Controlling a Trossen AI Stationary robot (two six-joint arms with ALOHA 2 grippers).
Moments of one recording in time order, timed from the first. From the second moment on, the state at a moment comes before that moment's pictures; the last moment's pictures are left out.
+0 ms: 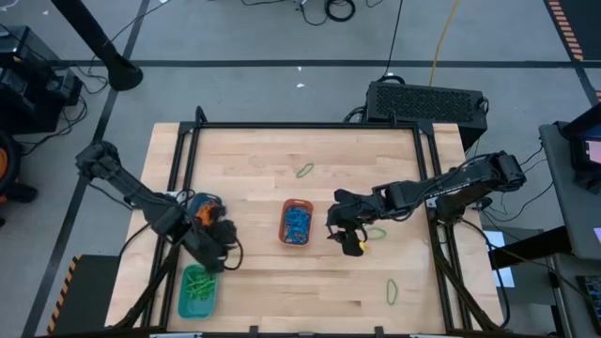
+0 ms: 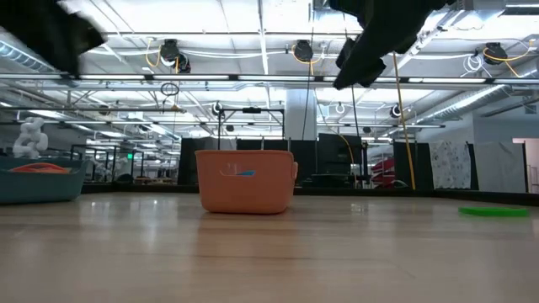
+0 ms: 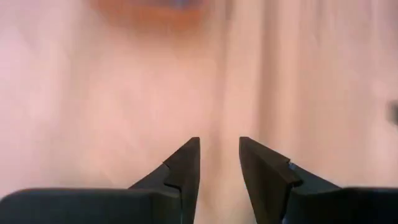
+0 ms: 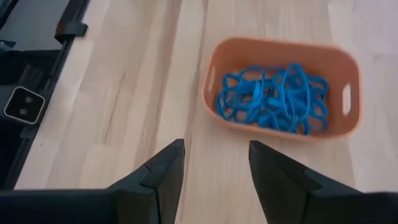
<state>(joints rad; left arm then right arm) -0.65 1.19 0.89 -0.85 -0.24 -0.73 0.19 1.46 1.02 -0.36 -0.05 0.18</state>
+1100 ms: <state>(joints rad) -0.23 1.19 0.47 0.61 0.10 0.24 0.31 1.46 0.86 -0.92 0.06 0.55</state>
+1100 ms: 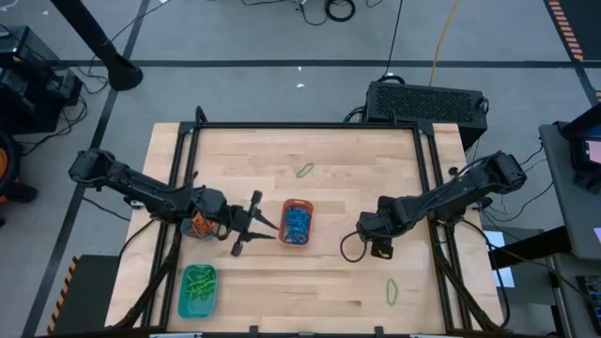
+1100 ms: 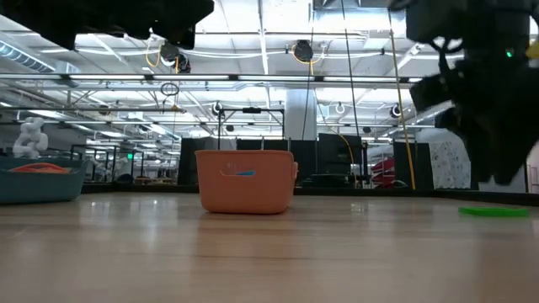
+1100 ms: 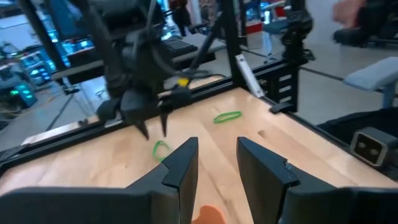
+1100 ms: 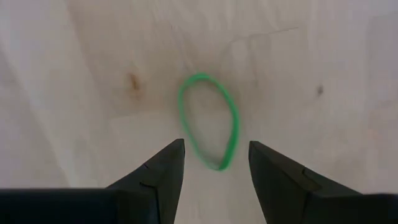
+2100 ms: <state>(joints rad) -0.23 1.19 0.47 0.61 0.13 0.21 0.31 1.37 0.59 -0.68 -0.09 0.63</state>
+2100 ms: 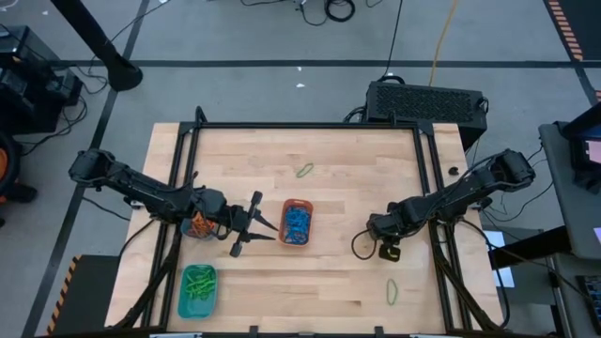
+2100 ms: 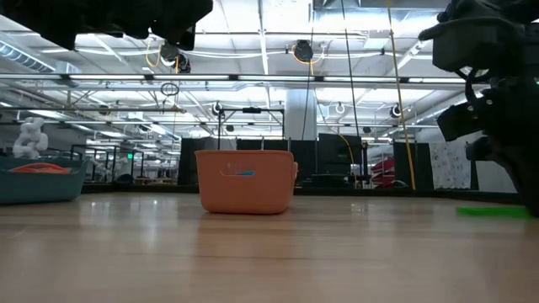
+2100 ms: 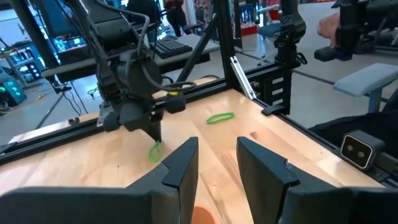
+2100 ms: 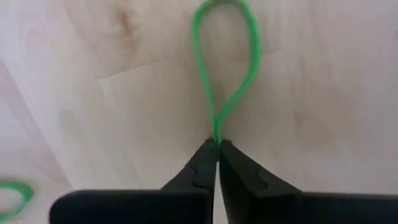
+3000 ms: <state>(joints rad) -0.23 1.66 0.61 1.10 0.13 0.30 0.31 1.24 0.60 0.22 -0.08 0.51</state>
